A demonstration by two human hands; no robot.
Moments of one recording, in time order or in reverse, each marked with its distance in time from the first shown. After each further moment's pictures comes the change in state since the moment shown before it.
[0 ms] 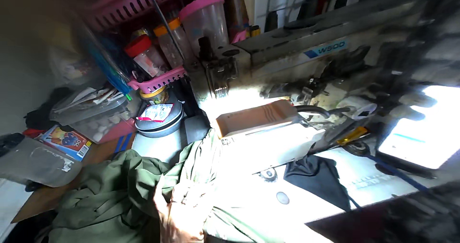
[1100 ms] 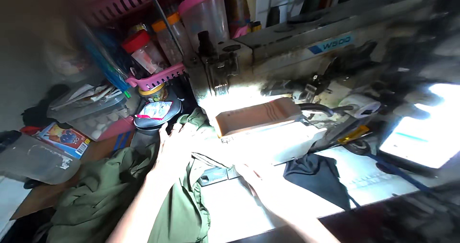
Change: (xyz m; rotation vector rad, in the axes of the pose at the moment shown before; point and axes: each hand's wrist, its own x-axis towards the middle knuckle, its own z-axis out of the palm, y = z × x) left_hand 0.105 -0.062 0.035 0.060 -0.386 -0.018; right_hand 0.103 0.028 0.012 -0.117 0.092 0.150
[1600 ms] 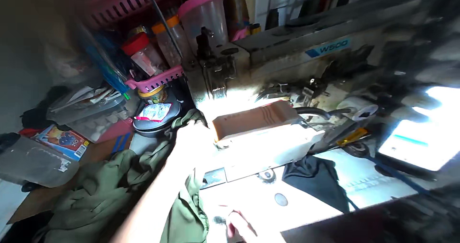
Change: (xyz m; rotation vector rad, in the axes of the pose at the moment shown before) left_hand 0.036 0.038 -0.009 0.003 -0.277 -0.049; right_hand -0.066 -0.017 0.030 0.239 -0.213 0.072
